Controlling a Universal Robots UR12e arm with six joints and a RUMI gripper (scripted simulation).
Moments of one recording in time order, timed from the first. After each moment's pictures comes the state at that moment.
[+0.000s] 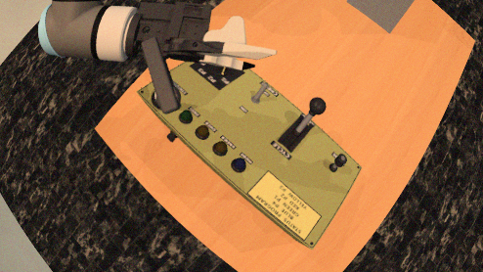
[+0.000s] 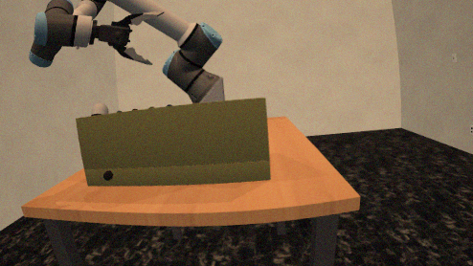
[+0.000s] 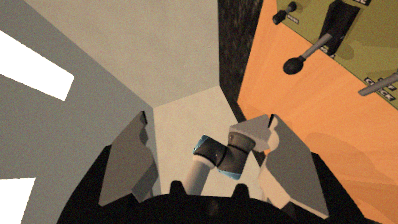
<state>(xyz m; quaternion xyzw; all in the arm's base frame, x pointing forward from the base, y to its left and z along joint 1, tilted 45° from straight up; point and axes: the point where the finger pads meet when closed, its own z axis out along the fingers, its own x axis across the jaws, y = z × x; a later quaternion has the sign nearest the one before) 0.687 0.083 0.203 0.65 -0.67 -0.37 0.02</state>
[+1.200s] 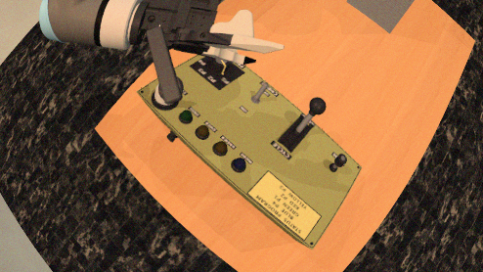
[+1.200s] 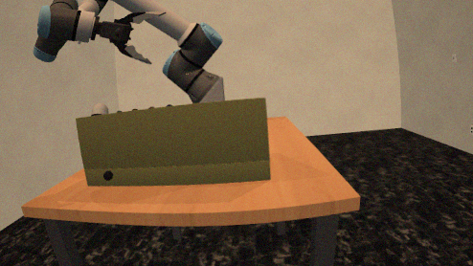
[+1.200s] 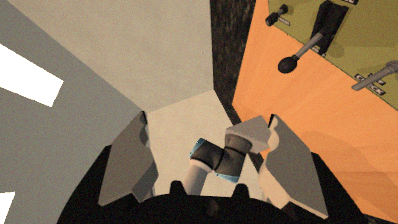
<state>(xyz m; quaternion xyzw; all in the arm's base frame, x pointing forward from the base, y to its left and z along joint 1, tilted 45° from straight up) 0.677 0.084 0.205 0.66 -0.67 -0.34 0.03</state>
